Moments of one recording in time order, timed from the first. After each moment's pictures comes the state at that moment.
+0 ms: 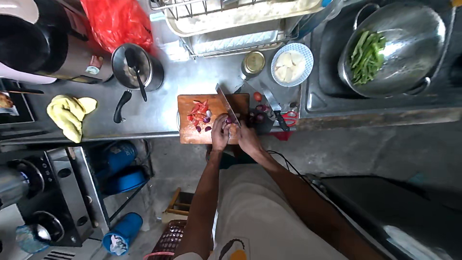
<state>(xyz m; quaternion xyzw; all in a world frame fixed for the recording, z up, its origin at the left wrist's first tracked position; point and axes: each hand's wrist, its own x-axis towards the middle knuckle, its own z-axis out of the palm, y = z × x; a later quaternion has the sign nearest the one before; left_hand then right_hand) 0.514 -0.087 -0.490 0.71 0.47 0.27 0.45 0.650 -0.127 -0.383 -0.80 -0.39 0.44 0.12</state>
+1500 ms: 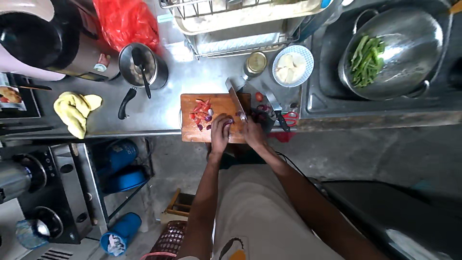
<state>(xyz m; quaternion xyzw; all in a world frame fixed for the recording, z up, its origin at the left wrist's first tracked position) 0.505 -0.087 -0.468 0.76 0.45 0.26 0.39 0.665 -0.132 -0.395 -0.82 -0.38 0.40 0.13</state>
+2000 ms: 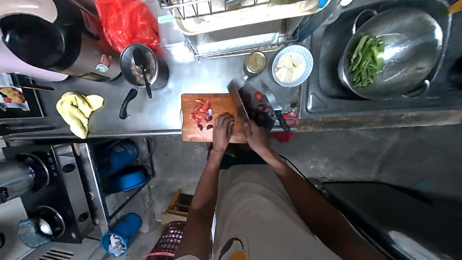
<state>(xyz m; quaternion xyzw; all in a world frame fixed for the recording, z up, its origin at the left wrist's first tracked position) 0.518 -0.081 -0.450 0.82 0.44 0.18 0.31 0.670 -0.143 -0.379 -0.82 -0.36 0.43 0.13</state>
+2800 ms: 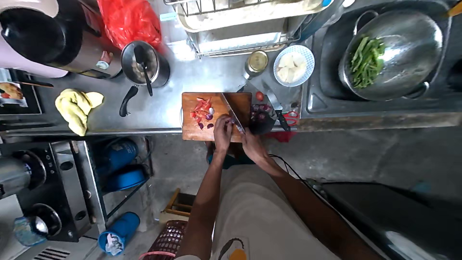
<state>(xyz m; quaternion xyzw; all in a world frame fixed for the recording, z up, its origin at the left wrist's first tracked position) 0.517 -0.099 -0.458 0.71 0.51 0.24 0.42 0.644 -0.162 -0.373 -0.80 -0.39 0.44 0.09</state>
